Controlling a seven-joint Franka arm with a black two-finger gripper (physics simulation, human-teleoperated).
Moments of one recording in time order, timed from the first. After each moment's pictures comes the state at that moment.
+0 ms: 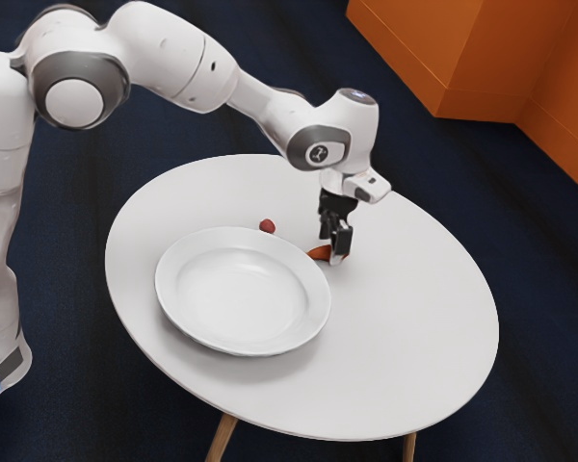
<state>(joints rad) -0.13 0.21 0.19 -1.86 -0.16 2.14 0.22</state>
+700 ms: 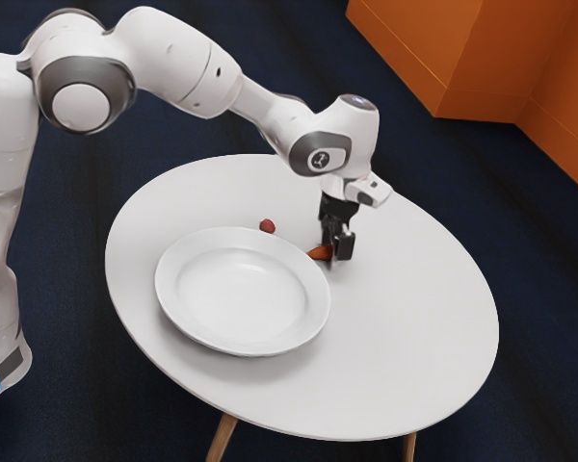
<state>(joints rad) -0.13 0.23 0.19 -1.85 -0.16 2.17 0.17</state>
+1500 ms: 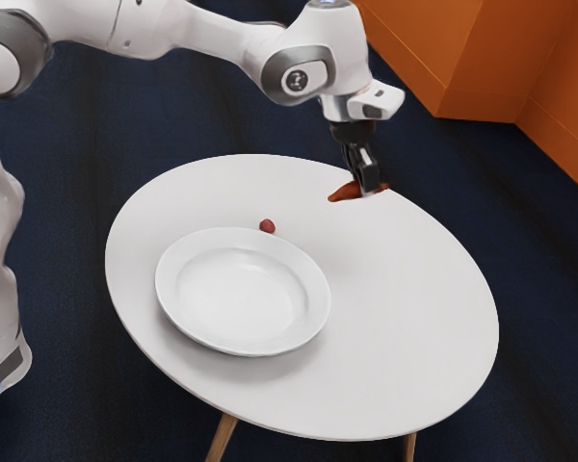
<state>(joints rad) -0.26 -0.17 0.19 -1.98 -0.15 2.22 0.07</state>
